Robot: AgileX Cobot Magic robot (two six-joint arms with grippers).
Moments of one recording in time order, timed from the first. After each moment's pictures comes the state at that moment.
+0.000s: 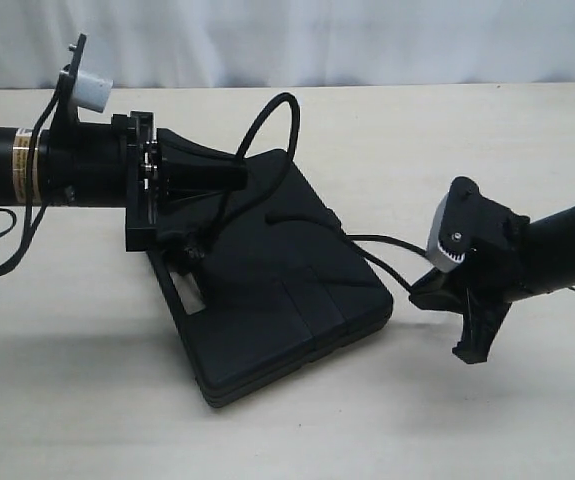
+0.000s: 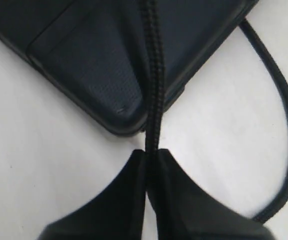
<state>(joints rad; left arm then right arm) -0.05 1.75 -0.79 1.39 -1.18 -0.87 0.08 1.66 -0.67 1.08 0.57 -1.98</state>
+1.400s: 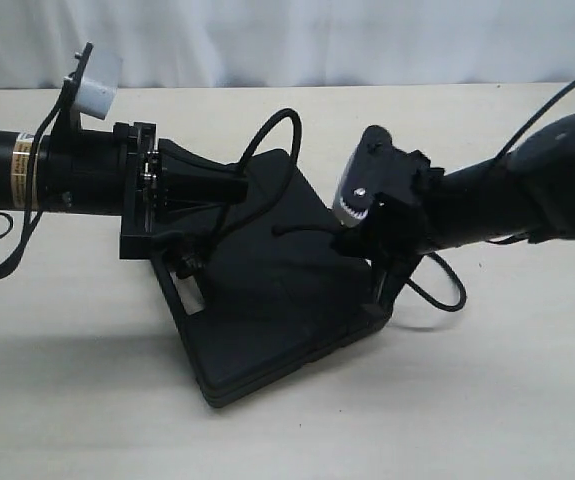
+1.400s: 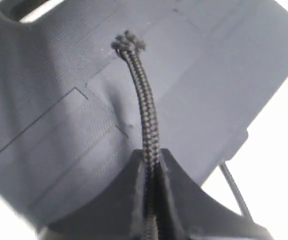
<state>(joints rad) -0.05 1.75 -0.79 1.44 -1.18 -0.92 0.37 1.66 -0.83 1.12 0.38 -1.81</state>
